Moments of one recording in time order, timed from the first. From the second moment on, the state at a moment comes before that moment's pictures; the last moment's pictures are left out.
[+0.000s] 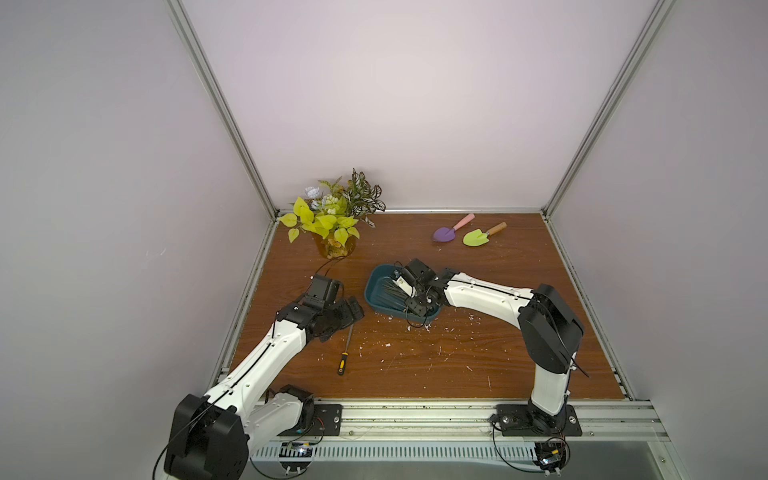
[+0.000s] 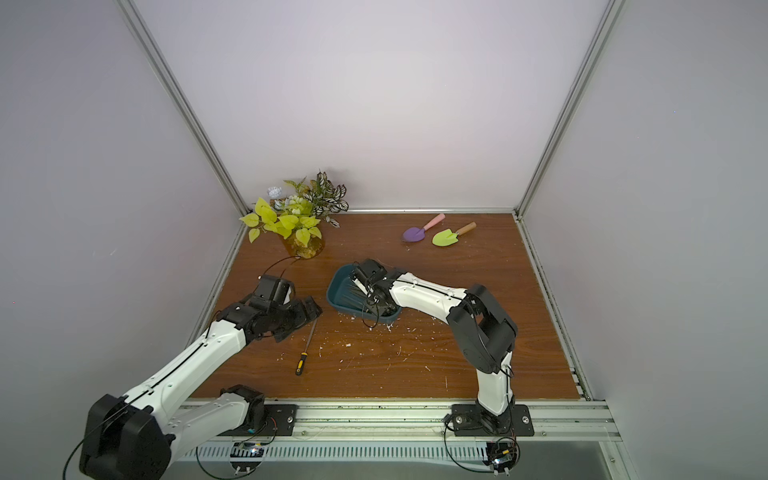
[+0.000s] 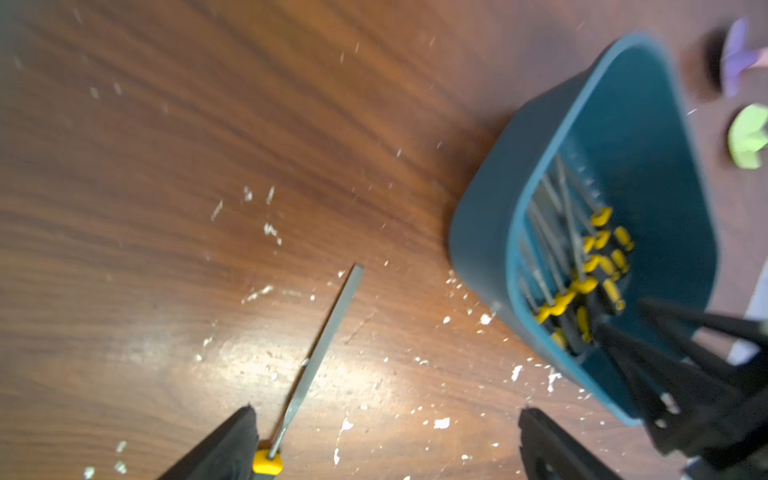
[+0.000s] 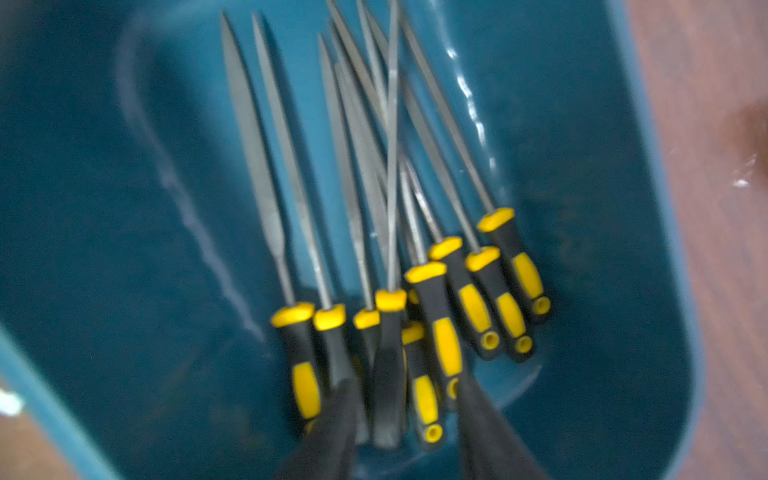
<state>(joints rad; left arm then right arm) -0.33 1.07 0.66 -0.66 0.14 -0.84 0.86 1.88 1.36 -0.62 0.24 -0.10</state>
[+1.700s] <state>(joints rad) -0.17 0.98 0.67 -0.68 -0.06 -0.82 1.37 1.91 1.27 -0.39 0.12 0.78</state>
